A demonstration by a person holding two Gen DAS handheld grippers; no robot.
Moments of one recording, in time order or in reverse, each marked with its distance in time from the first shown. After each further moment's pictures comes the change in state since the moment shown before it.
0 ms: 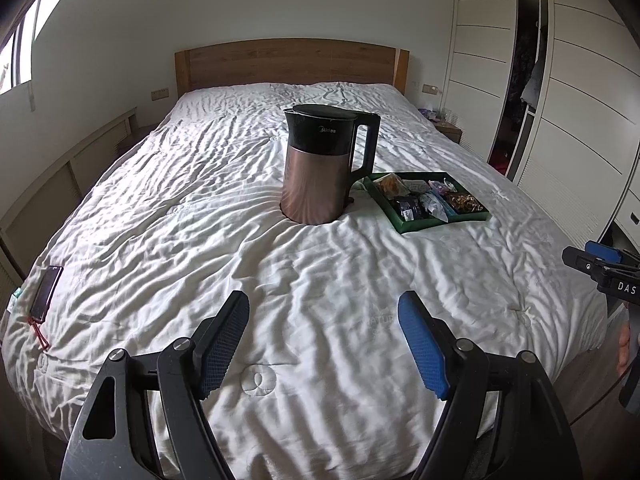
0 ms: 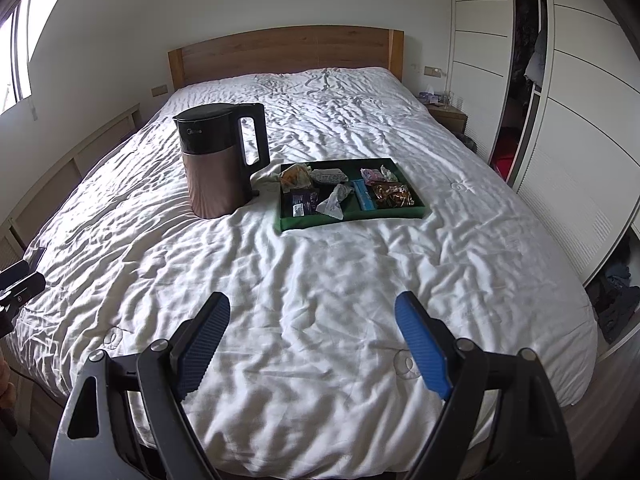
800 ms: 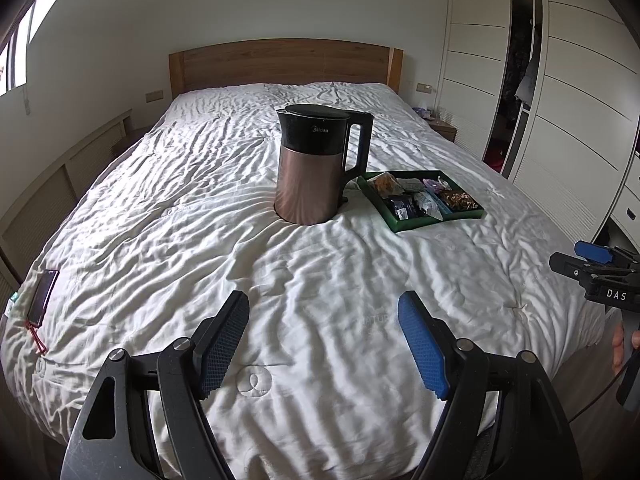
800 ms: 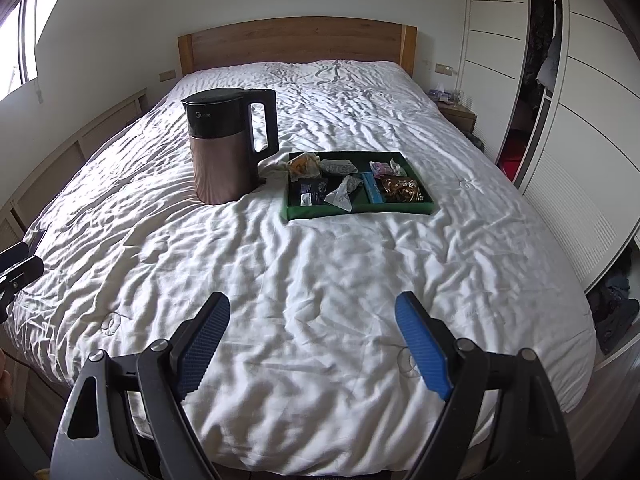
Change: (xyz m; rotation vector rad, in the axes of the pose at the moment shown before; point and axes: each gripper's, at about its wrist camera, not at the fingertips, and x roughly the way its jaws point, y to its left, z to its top) left arm 0.002 -0.003 -0.002 0.011 -0.002 -0.017; right arm 0.008 0.006 -0.003 -0.040 0.032 0.008
